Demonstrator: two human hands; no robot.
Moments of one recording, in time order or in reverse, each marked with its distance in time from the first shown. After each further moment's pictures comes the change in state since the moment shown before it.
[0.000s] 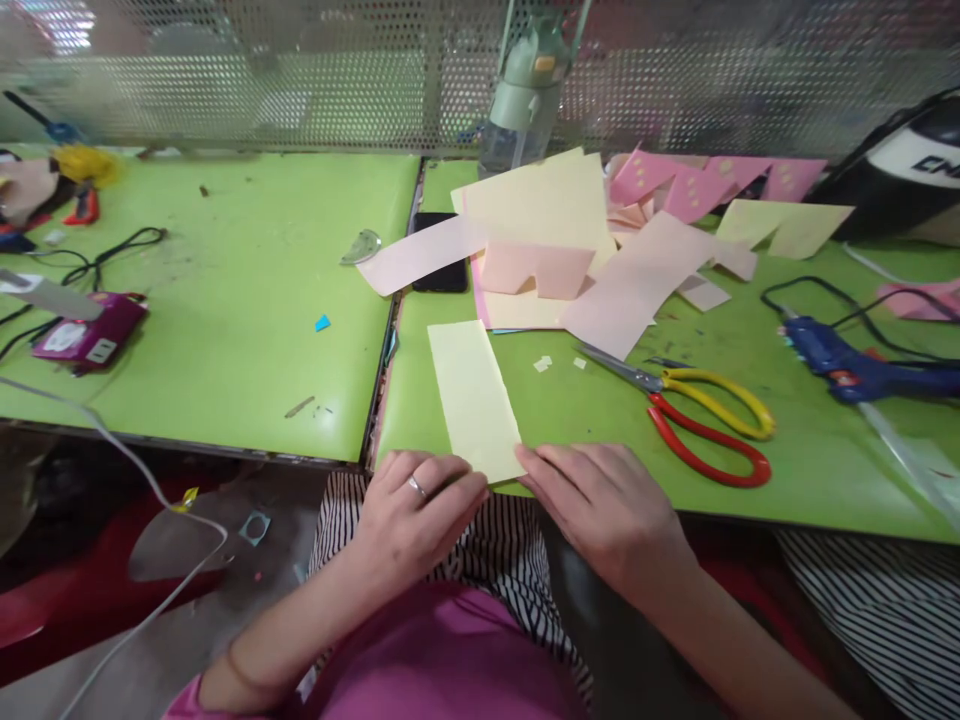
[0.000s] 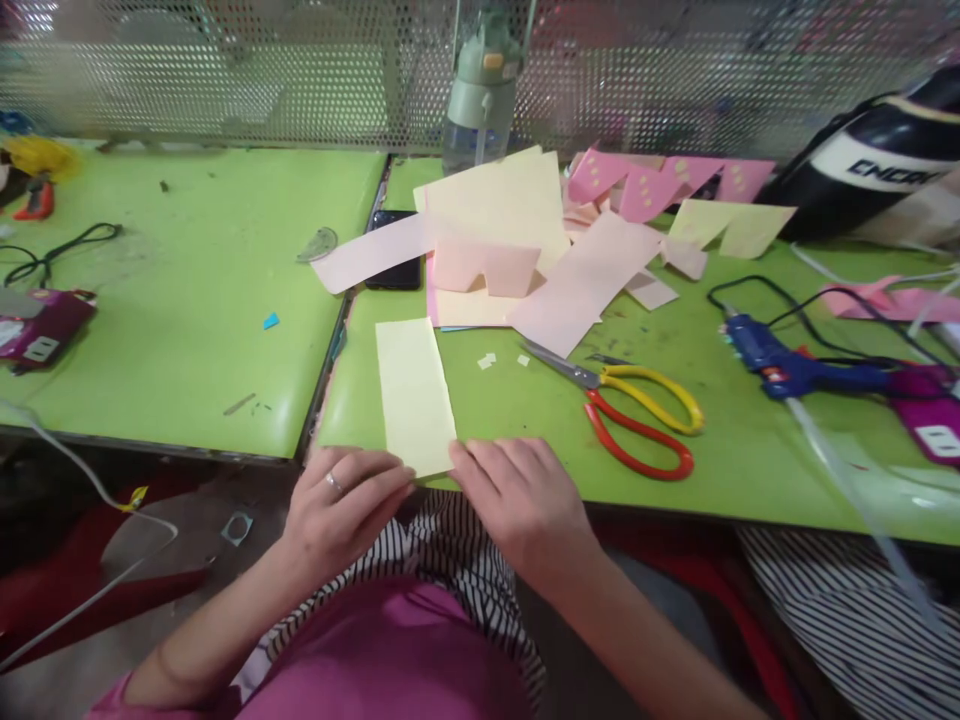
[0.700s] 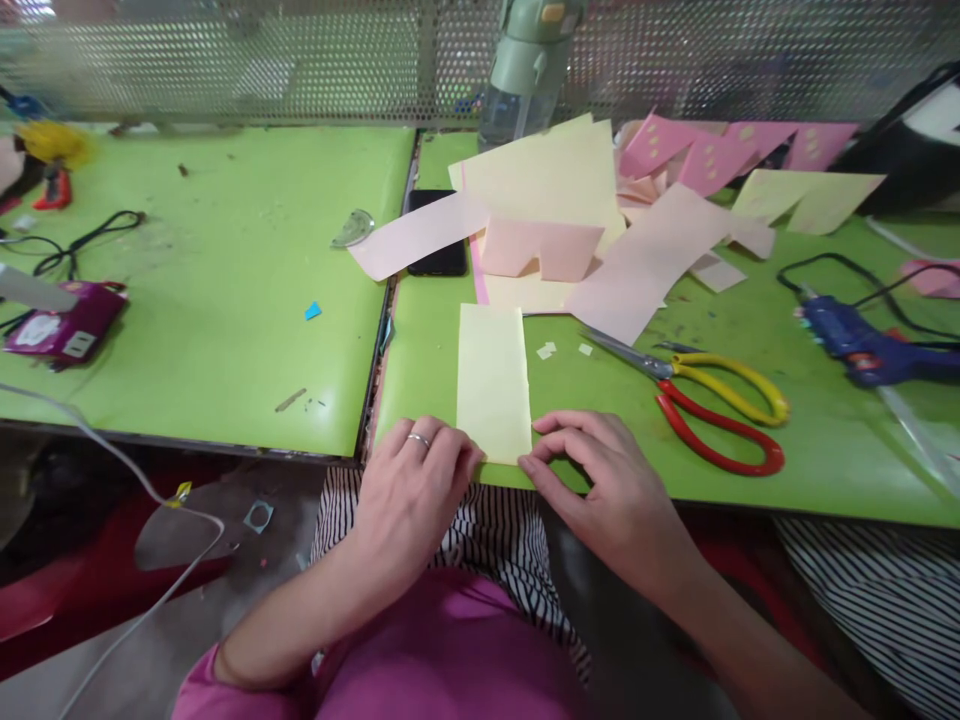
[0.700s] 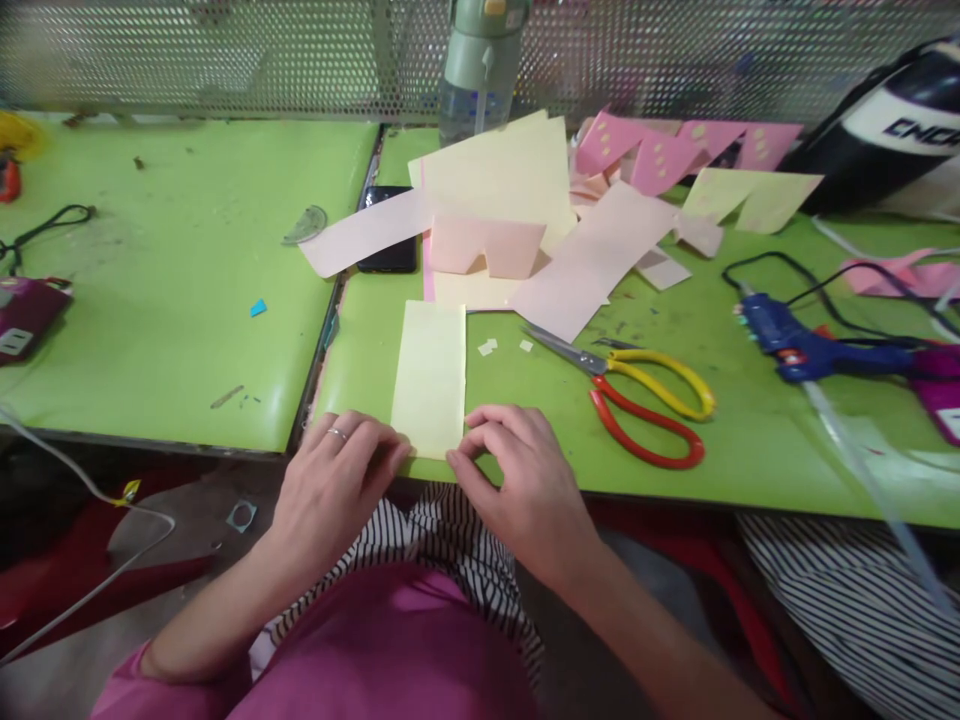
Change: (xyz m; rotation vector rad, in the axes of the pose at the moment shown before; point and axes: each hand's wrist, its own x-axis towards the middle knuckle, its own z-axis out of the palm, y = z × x) left_hand 0.026 0.006 -0.003 0.164 -0.134 -0.159; right_hand 0.007 -0.003 0.006 0.400 -0.022 0.408
